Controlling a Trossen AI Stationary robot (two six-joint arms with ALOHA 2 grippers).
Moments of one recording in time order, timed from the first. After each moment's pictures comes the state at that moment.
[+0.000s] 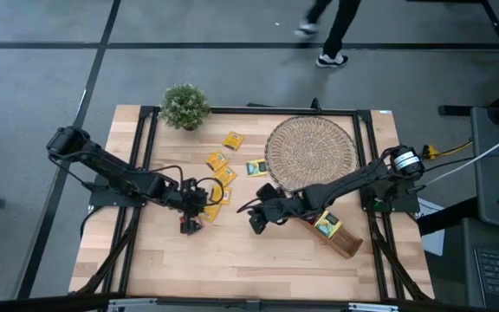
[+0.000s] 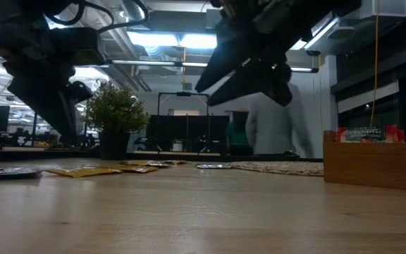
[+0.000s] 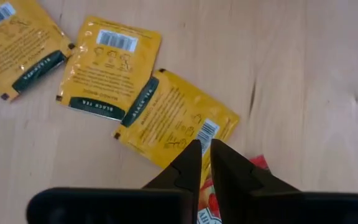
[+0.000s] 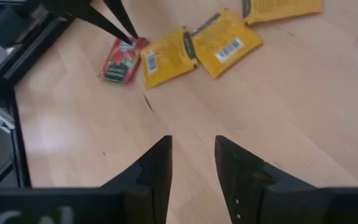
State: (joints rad) left arm -0.35 1.26 0.59 -0.38 -0.16 -0.46; right arm 0.30 1.79 1.12 -0.10 0.31 0.97
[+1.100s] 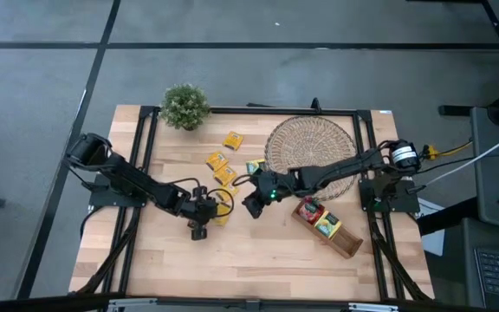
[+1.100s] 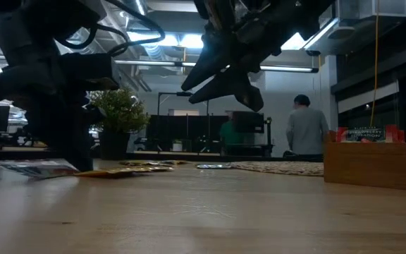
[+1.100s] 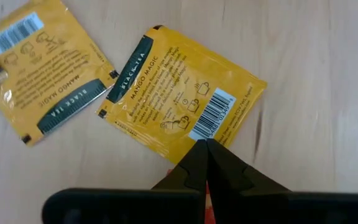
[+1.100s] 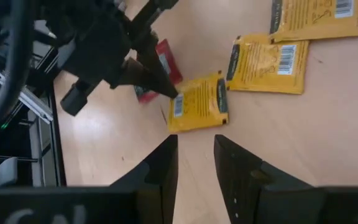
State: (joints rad) left arm -0.37 1.55 0.59 -0.13 -0.21 -0.44; right arm 0.12 1.79 1.12 -0.01 0.00 0.83
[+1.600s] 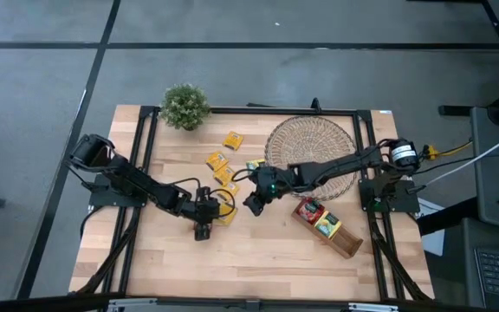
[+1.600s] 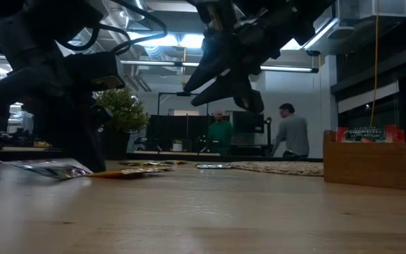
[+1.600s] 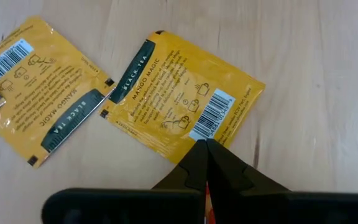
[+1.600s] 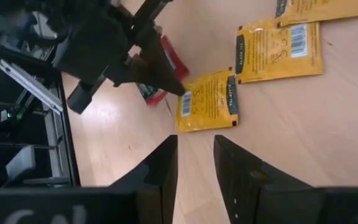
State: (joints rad) left arm -0.36 1.56 0.59 0.00 -0.24 -0.40; right arm 0.08 1.79 1.12 -0.03 -0.11 0.84
